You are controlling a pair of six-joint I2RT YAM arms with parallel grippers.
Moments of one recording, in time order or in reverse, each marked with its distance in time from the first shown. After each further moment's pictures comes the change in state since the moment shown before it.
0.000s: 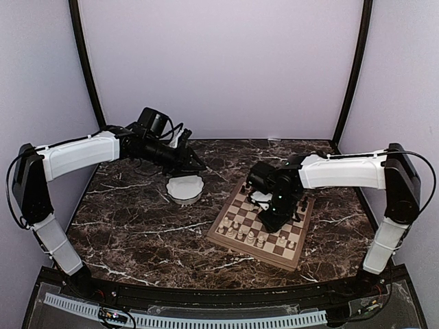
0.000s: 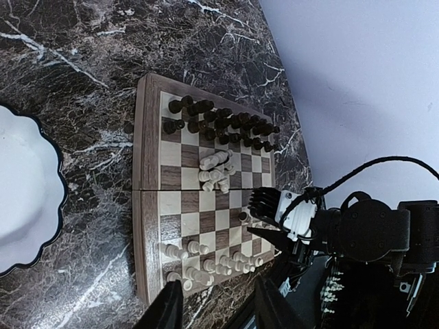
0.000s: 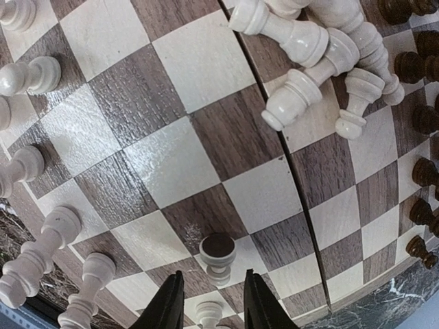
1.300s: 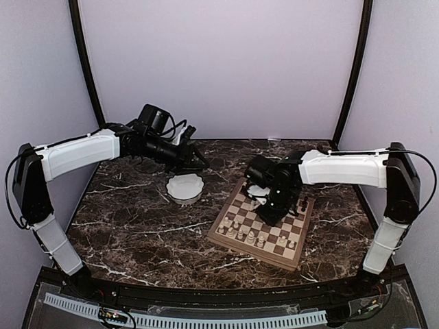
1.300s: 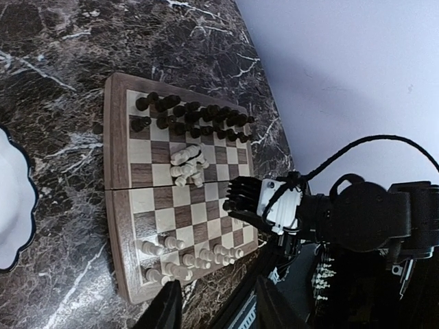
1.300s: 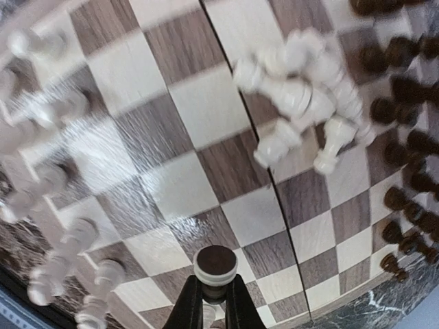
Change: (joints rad) left arm -0.021 0.001 0.033 -0.008 0.055 0.013; right arm 0.004 0.003 0.037 0.001 0.021 -0.058
